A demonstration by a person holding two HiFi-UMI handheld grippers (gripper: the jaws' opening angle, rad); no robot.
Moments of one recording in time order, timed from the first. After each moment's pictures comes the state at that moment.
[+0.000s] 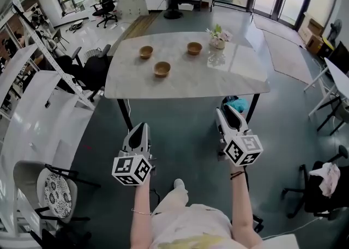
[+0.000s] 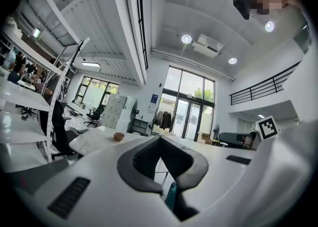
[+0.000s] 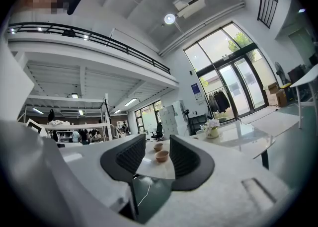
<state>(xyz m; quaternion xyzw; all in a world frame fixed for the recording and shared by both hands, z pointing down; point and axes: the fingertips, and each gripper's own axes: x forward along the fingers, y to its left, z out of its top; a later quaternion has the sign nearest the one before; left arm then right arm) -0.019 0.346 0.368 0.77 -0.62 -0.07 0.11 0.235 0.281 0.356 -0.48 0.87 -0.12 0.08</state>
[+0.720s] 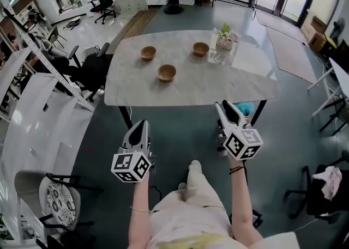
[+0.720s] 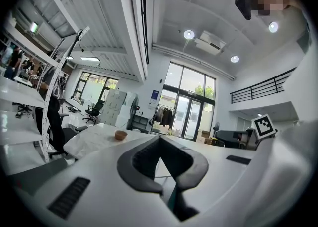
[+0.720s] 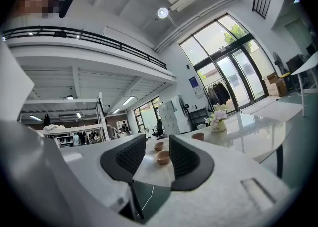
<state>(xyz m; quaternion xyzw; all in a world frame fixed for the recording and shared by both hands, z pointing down) -0.063 0.258 0.394 0.78 -0.61 -0.06 0.13 0.185 0.187 0.378 -0.47 0.86 -0.16 0.08</state>
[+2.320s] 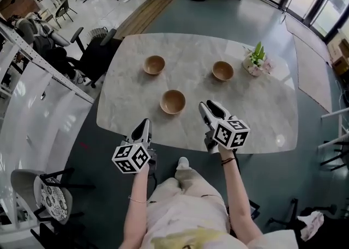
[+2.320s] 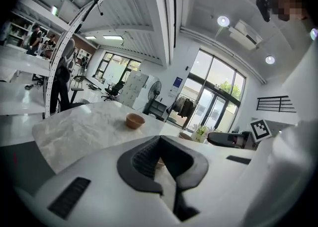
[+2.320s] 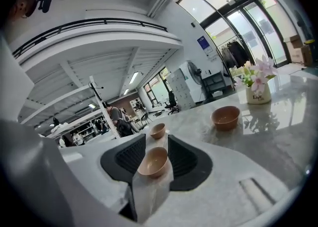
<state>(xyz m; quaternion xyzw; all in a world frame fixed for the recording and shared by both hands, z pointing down) -0.122 0.004 0.487 0.70 -0.66 -0.05 0.27 0.068 -0.104 0.472 -0.35 0.89 -0.28 -0.03</state>
